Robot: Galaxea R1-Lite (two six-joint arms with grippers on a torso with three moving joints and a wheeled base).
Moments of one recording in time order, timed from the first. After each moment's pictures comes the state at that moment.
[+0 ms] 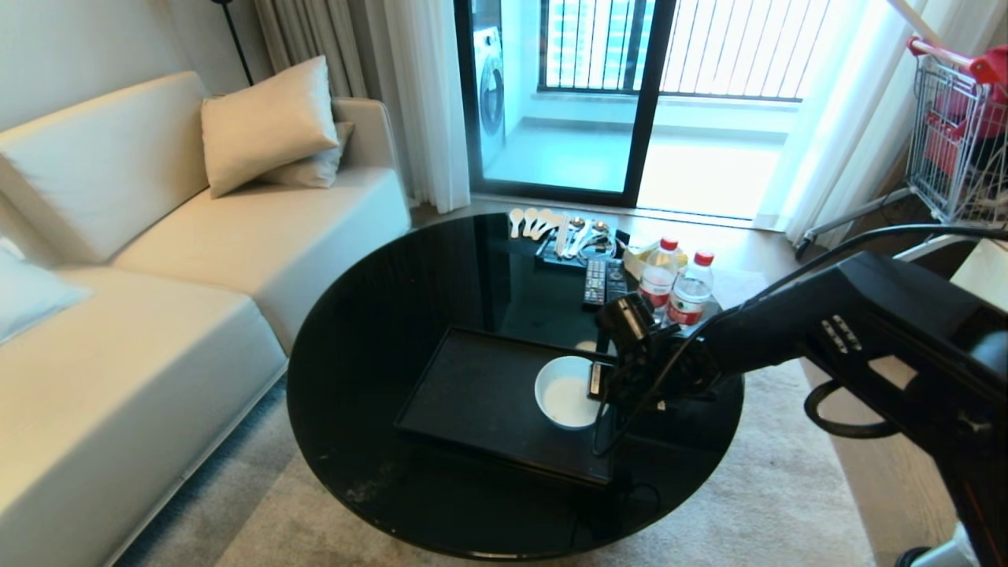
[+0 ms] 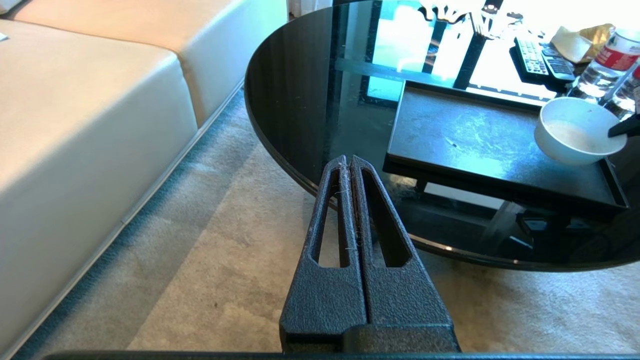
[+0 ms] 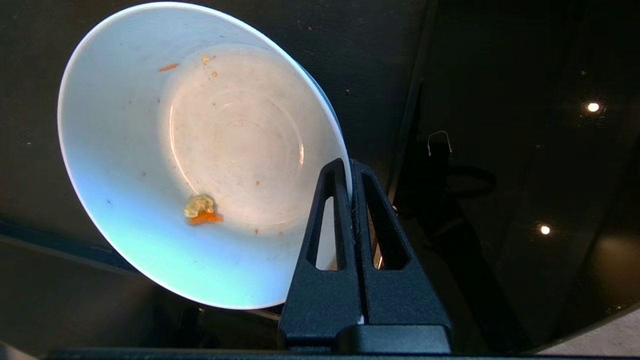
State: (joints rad) left arm 0.00 0.00 0.00 0.00 0.01 -0.06; right arm 0.50 2.33 -1.45 0.02 -0.15 0.57
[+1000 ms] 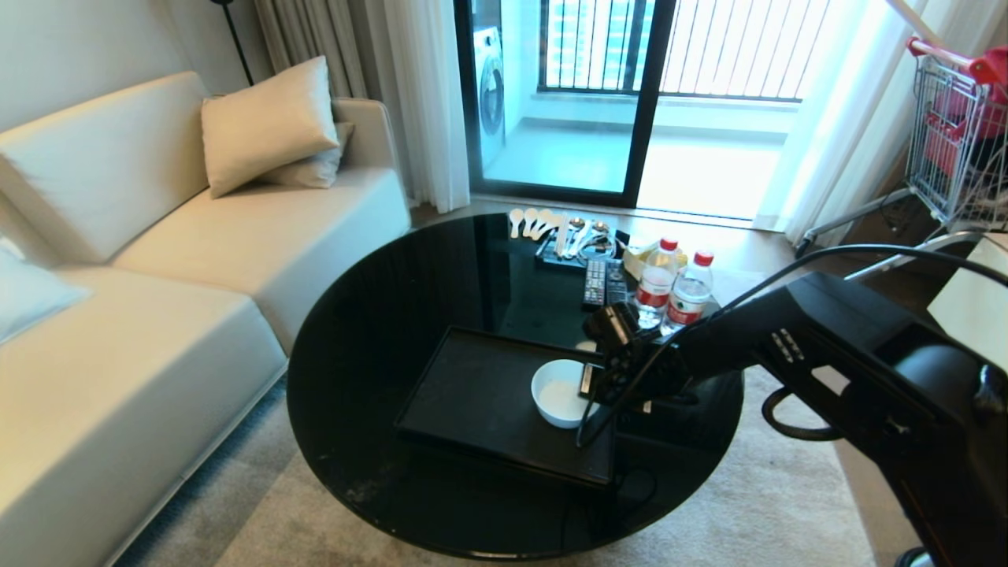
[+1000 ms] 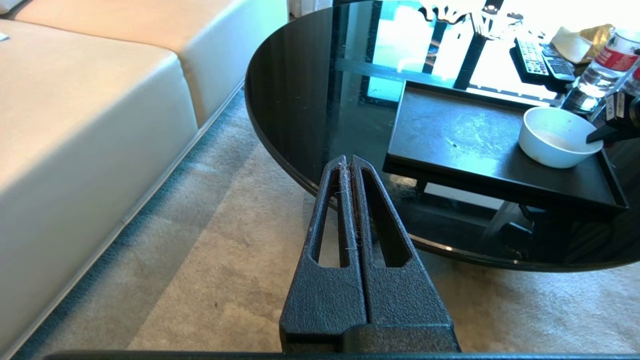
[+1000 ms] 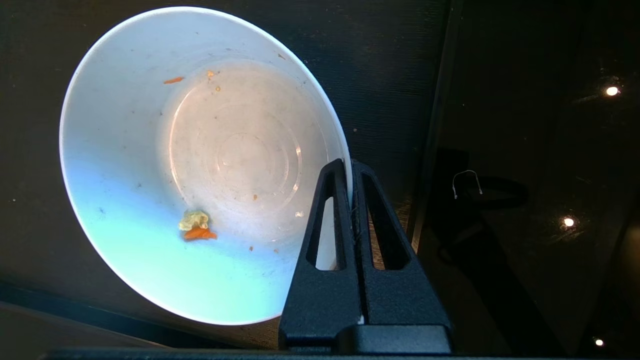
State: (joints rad) left arm 0.00 0.00 0.00 0.00 0.01 -0.06; right arm 0.49 2.46 -1.57 0.02 -0.16 0.64
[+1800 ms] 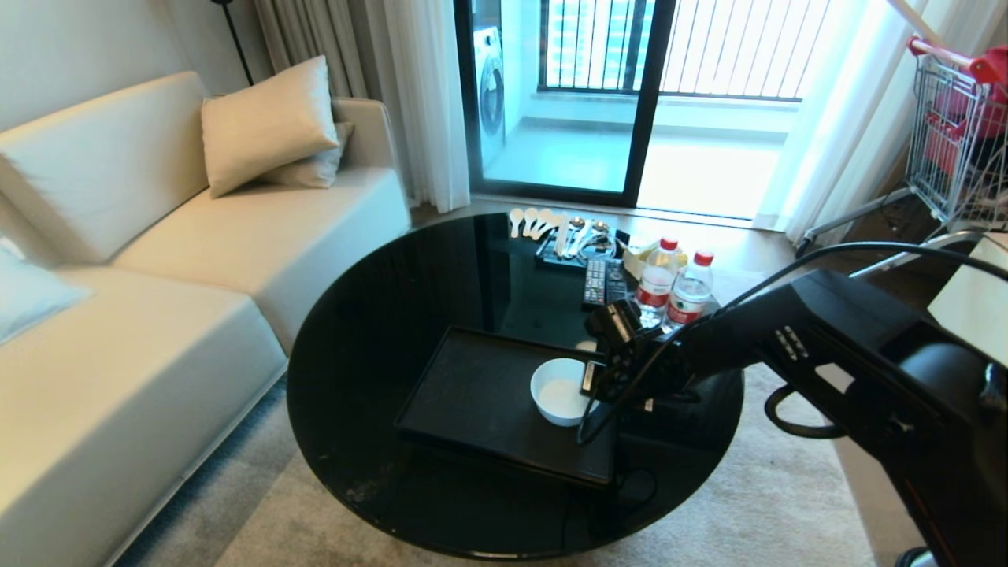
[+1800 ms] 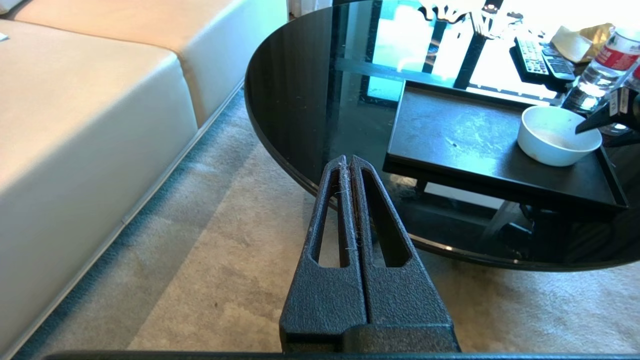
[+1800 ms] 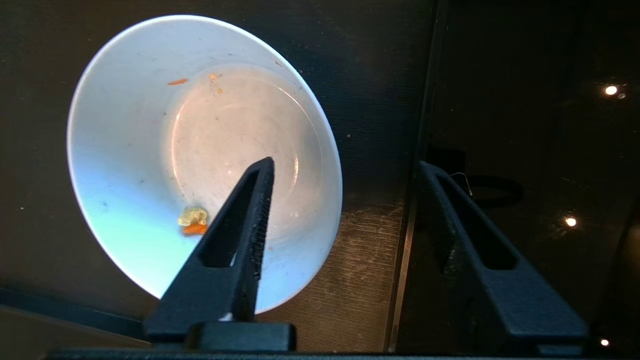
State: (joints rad) left arm 0.00 0.00 0.00 0.00 0.01 -0.06; right arm 0.49 2.44 -1.57 0.03 -0.17 0.65
